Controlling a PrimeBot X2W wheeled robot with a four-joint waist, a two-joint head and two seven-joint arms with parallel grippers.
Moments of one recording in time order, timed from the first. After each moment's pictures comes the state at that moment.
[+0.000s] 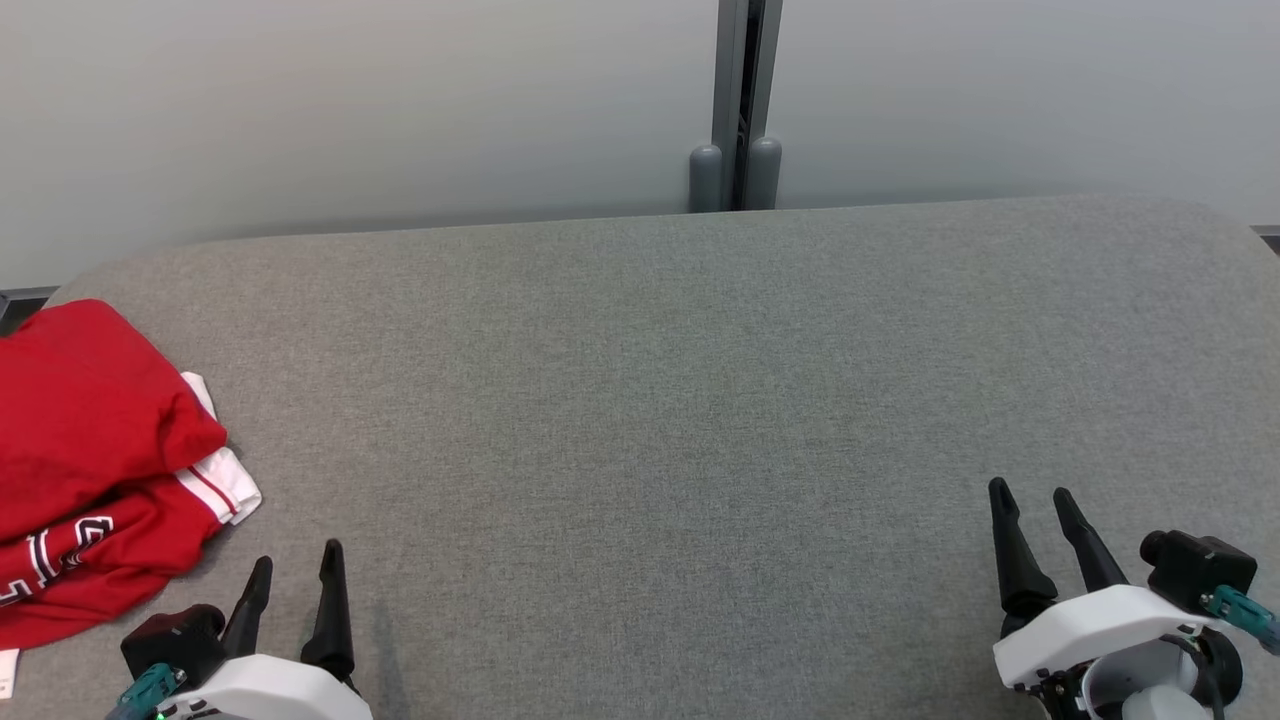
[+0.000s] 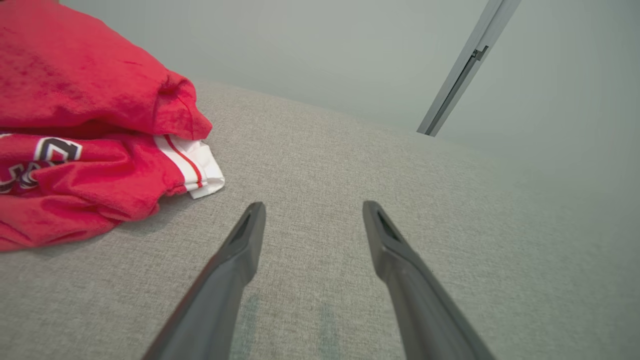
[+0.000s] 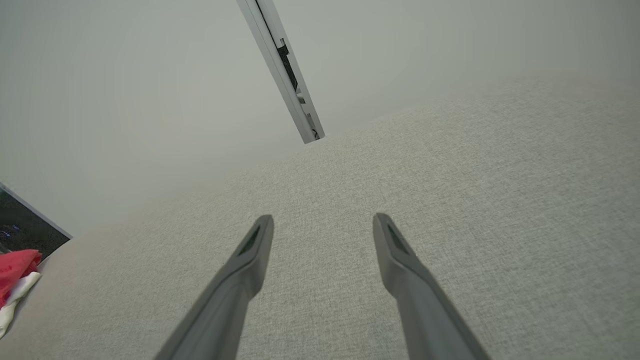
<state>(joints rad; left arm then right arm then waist) -0.05 0.09 0.01 0.41 -0.42 -0.03 -0.17 -0.15 -0.04 0.01 0.43 0.45 0.13 -0.16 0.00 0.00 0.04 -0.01</state>
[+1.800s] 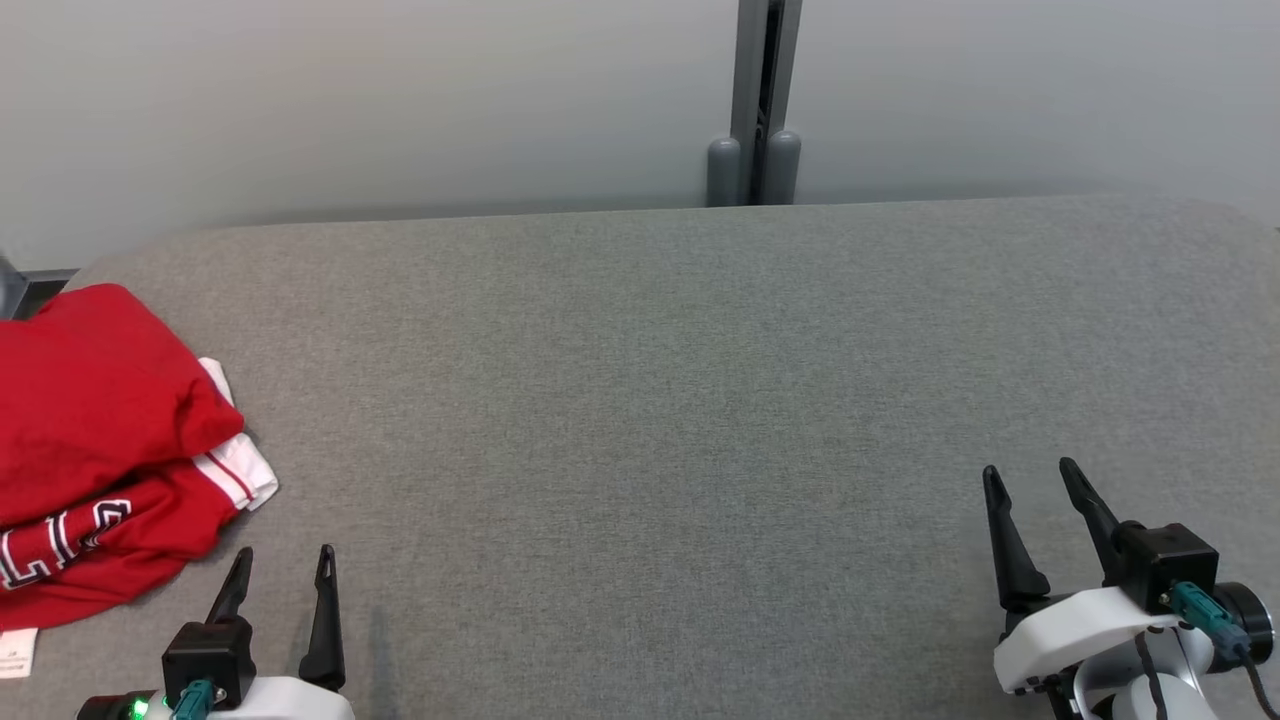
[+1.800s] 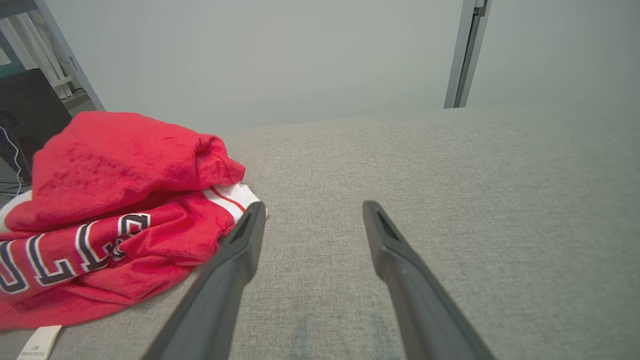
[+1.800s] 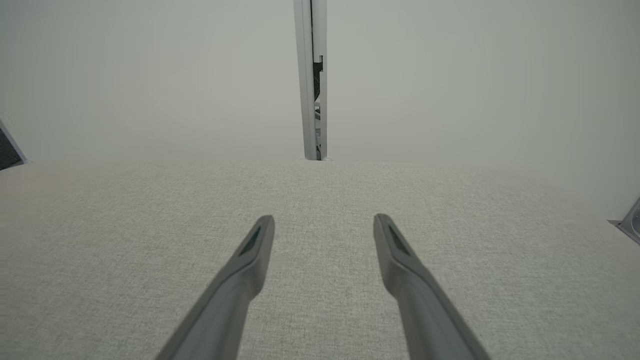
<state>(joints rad) -0.02 0.07 0.07 0.38 -0.03 0.00 -0.26 -0.16 -0.05 -0.01 0.42 0.08 0.13 -0.26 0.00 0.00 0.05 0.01</state>
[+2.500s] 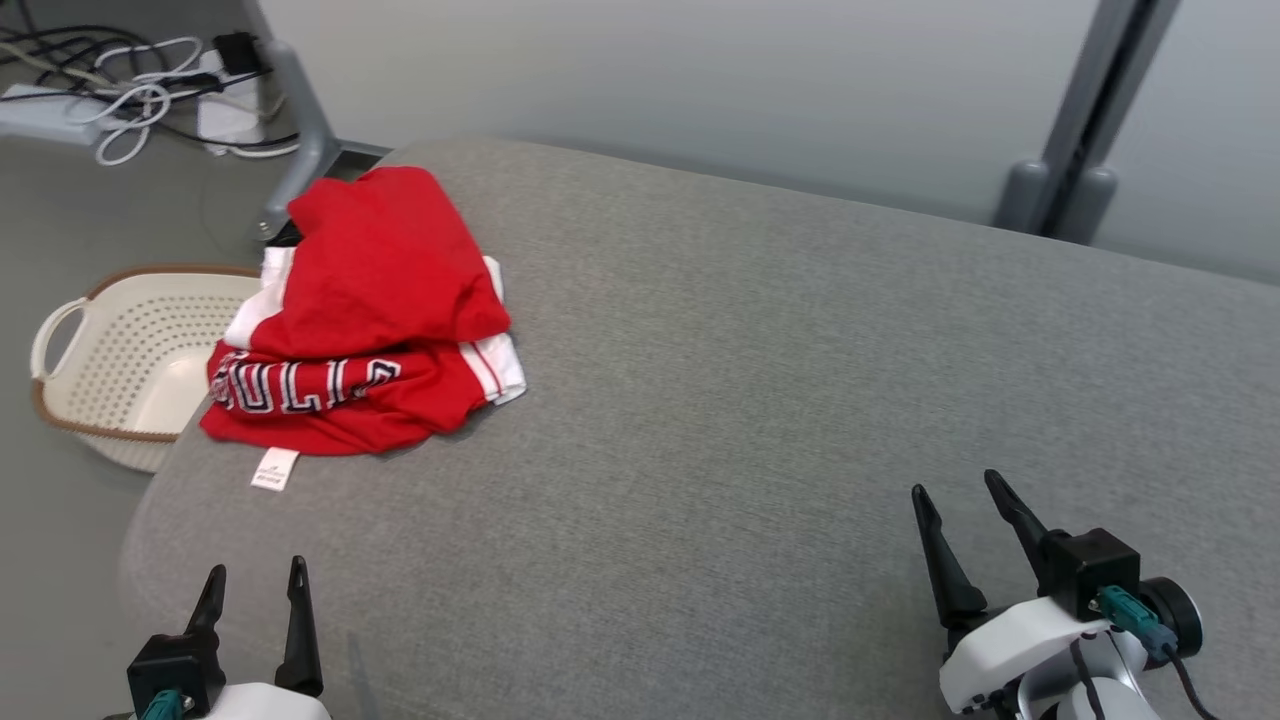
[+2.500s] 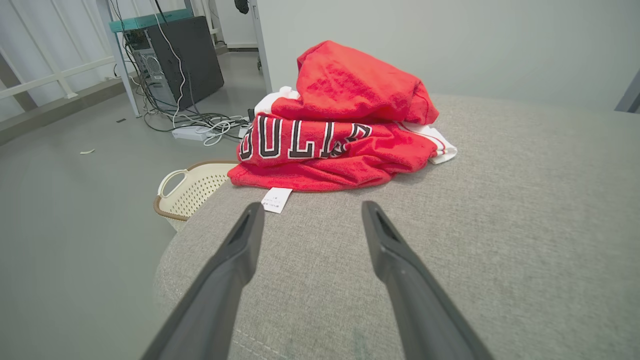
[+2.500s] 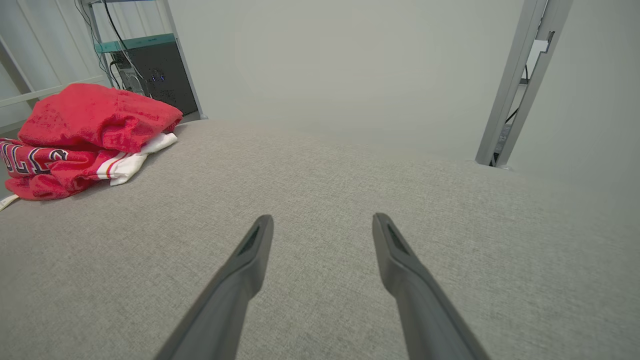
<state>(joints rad) -0.03 0.06 0.13 0.42 -0.05 -0.01 -0.26 -0.17 -0.05 0.11 0.45 0.09 0.13 -0.26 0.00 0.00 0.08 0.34</state>
